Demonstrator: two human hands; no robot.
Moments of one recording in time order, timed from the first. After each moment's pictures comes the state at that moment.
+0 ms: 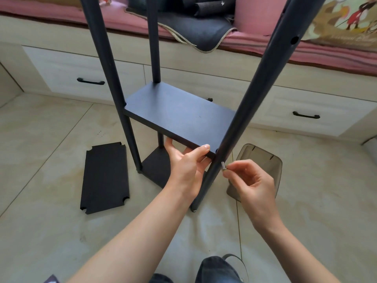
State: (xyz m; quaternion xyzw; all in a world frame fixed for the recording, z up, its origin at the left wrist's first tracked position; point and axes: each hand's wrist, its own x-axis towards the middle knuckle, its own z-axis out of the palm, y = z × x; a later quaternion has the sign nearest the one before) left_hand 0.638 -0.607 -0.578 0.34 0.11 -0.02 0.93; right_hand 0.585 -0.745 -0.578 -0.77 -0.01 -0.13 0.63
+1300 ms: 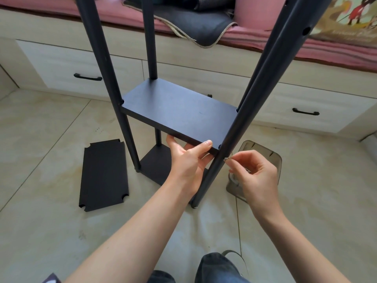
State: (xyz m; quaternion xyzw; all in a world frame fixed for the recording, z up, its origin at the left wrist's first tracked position) left_hand 0.642 -0.605 -0.582 0.38 0.11 -0.04 0.92; right_hand 0.595 -0.745 -0.573 -0.80 0.02 -0.16 0.58
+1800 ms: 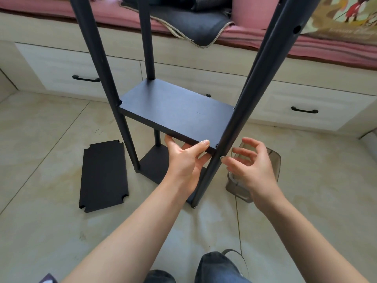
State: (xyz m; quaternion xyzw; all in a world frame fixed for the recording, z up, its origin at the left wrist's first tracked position) left_hand 0.642 -0.603 -0.581 0.39 0.11 -0.05 0.91; right_hand 0.613 -0.760 -0.576 -0.77 0.09 -0.05 0.63
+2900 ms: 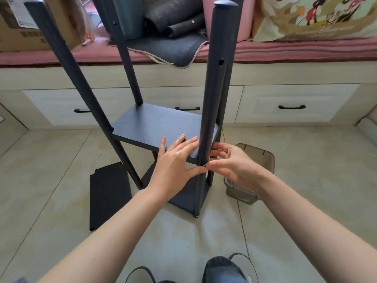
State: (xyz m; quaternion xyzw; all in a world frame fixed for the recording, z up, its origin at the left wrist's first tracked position) left_hand 0.639 -0.582 -0.554 0.93 -0.22 0.11 0.27; right_hand 0.648 -0.778 -0.562 -0.62 0.01 0.18 0.76
